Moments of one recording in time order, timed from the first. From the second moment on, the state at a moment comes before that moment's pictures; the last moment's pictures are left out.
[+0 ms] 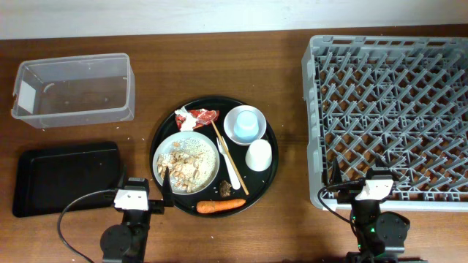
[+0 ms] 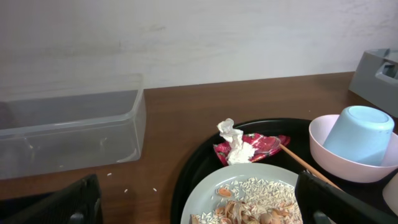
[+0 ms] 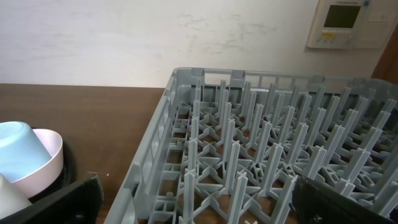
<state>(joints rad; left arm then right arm) -0.09 0.02 0.02 -0.08 -0.02 0.04 -0.08 0.01 0.01 -0.07 -0.05 -0.04</state>
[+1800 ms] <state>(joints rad) -0.56 1.30 1.01 -0.73 0.16 -0.35 -0.08 0.01 0.01 -0.07 -0.05 -0.04</state>
